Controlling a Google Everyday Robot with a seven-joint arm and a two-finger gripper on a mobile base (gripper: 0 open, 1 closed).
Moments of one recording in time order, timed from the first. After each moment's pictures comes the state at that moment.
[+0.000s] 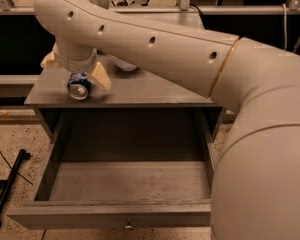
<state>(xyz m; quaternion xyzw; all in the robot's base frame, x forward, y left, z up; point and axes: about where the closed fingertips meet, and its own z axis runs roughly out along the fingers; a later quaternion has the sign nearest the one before) 0.637 0.201 0.861 -0.96 0.11 -0.19 0.18</state>
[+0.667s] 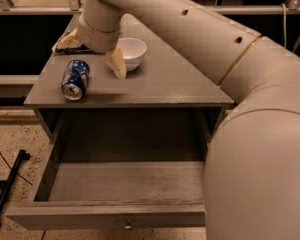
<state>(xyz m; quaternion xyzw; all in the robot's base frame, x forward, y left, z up) 0.646 0.158 0.897 -0.96 0.14 -0.09 0.22</state>
